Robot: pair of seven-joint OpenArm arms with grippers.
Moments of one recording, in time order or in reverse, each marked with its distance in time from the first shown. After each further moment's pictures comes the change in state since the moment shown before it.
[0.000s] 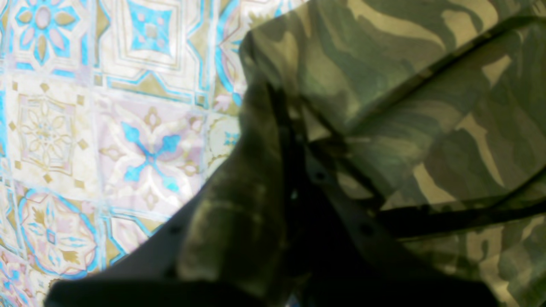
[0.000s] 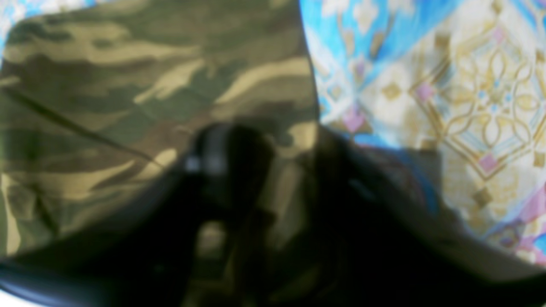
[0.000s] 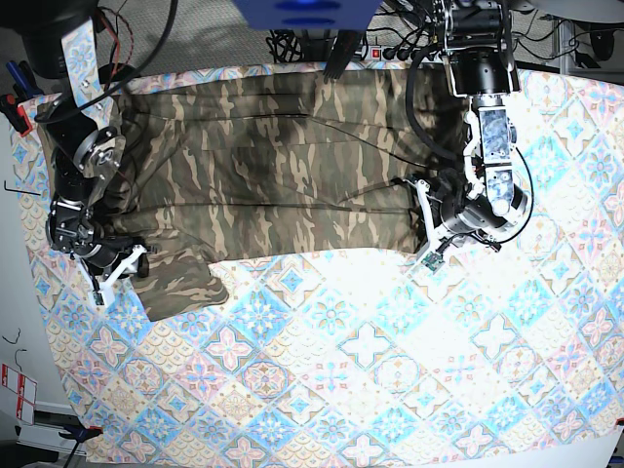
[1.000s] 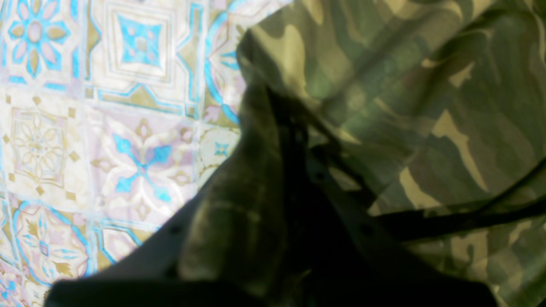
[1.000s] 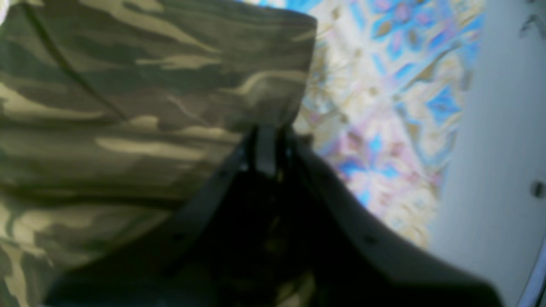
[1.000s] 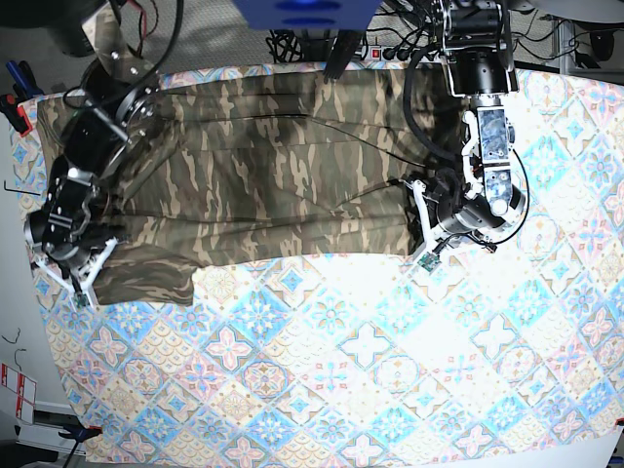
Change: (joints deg) left arm 0.0 0.3 0.1 0.0 -0.5 0.0 -0.4; right arm -11.8 -7.6 -0.4 42.7 -5.0 2.3 -15.6
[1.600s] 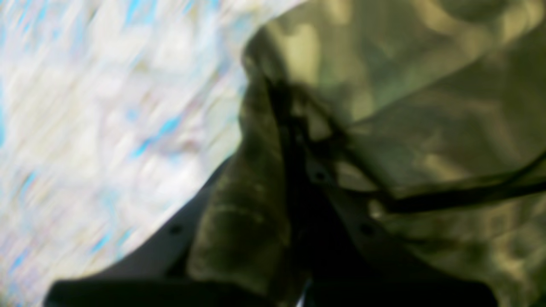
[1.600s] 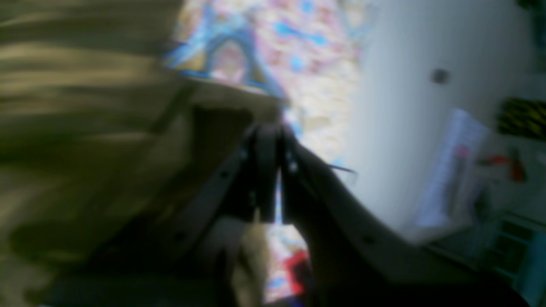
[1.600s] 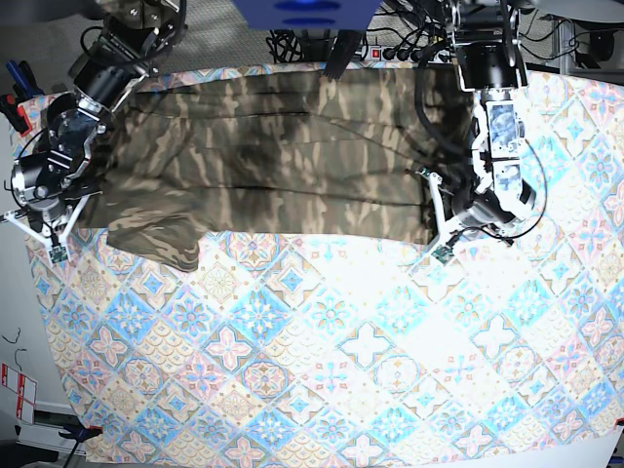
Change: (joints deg) left arm 2.0 -2.7 0.1 3.5 0.8 0.0 3.6; right arm -15.1 -3.3 0.4 26.3 -0.2 -0.6 -9.3
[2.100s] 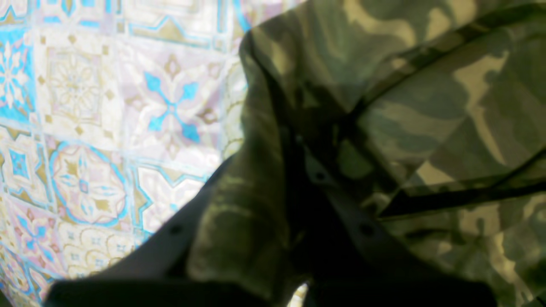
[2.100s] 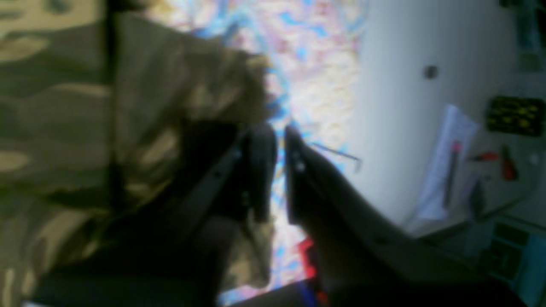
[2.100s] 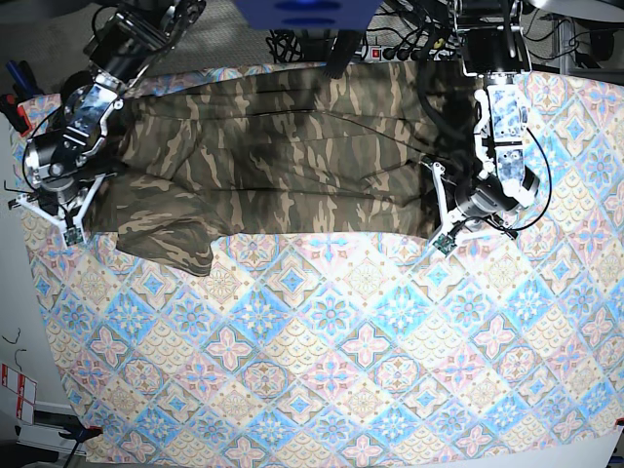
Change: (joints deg) left arm 3.1 -0.3 0.0 3.8 -0.1 0.0 0.0; right arm -5.4 -4.7 -0.1 6.3 0.0 0.3 -0.4
